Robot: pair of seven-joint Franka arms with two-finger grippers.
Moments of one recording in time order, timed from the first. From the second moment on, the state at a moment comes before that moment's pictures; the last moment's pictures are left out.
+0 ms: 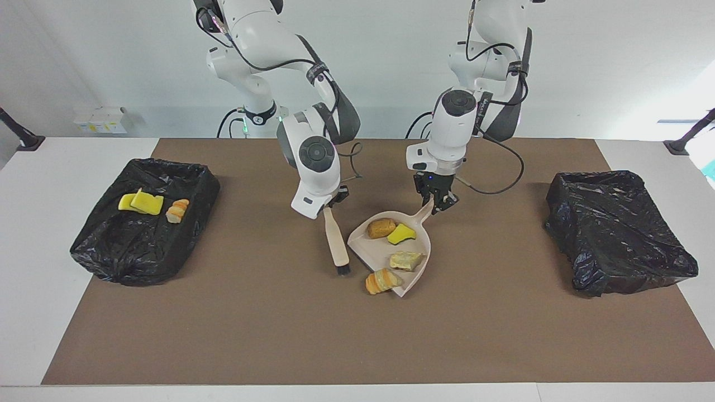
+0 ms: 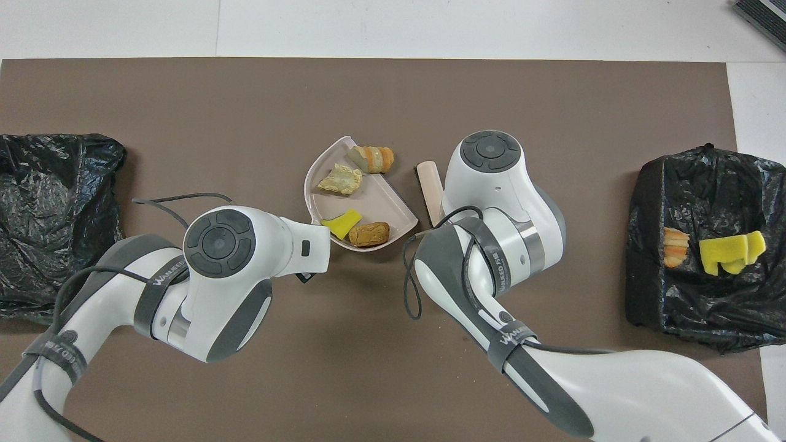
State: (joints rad) left arm -0.36 0.07 -0.15 -2.13 0.05 2.28 0.37; right arm 0.35 0.41 0.11 -1.68 0.07 1.82 0.17
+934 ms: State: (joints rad) left arm -0.32 0.02 -0.15 -2.13 0.02 2.23 0.42; right arm 0.39 0.46 0.15 -1.61 0.07 1.83 0.17
